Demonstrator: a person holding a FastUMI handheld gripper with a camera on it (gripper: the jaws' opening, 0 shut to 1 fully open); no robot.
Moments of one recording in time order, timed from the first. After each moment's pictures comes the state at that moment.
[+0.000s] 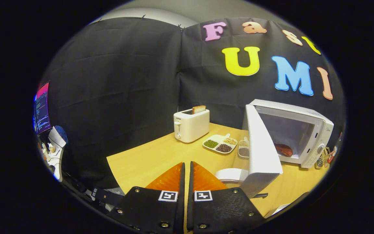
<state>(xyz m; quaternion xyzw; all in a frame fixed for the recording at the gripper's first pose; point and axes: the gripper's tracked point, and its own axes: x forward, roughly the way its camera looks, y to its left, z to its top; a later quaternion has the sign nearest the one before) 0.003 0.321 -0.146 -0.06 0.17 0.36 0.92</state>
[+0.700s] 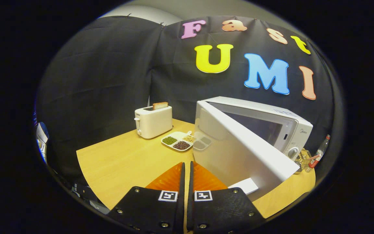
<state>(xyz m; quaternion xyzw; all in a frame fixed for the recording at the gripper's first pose) 0.086 0.209 -0.154 -0.06 0.18 0.25 0.95</state>
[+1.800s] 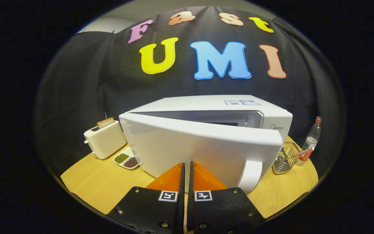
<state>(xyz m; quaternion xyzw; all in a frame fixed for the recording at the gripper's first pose) 0.230 0.113 -0.155 0.02 0.20 0.12 0.97</state>
